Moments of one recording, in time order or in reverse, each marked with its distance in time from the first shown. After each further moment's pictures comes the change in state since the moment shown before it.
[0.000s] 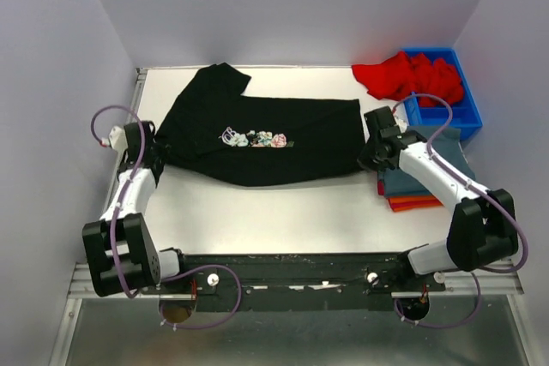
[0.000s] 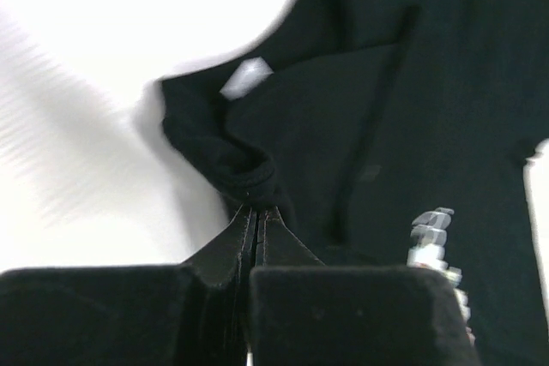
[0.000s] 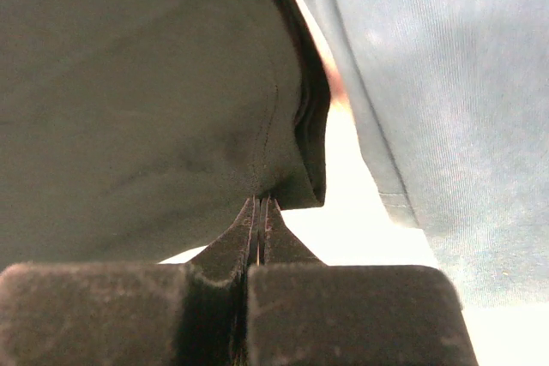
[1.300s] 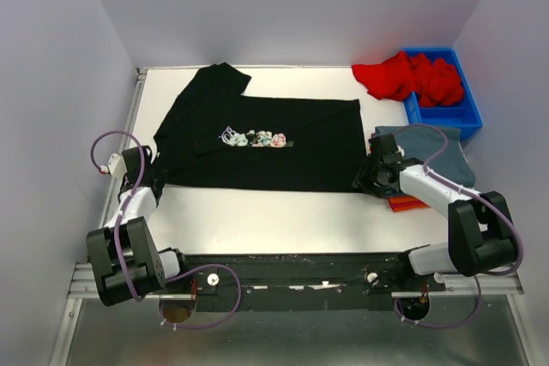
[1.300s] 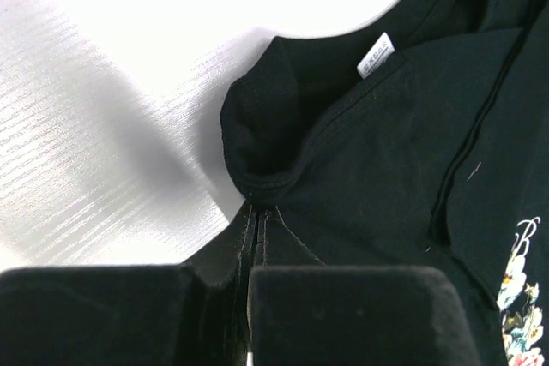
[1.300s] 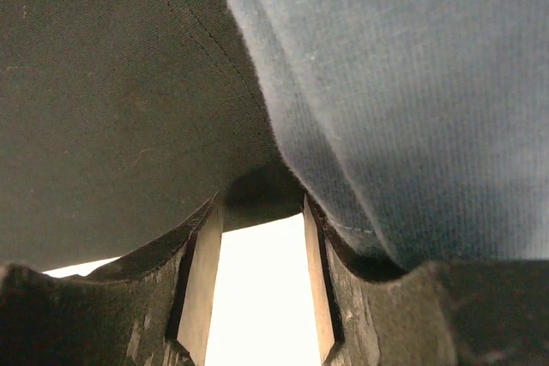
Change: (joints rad) left arm 0.061 -0.028 -0.131 0.036 -0.004 0.027; right arm -0.058 -0.043 -0.261 0.249 -0.155 -0.019
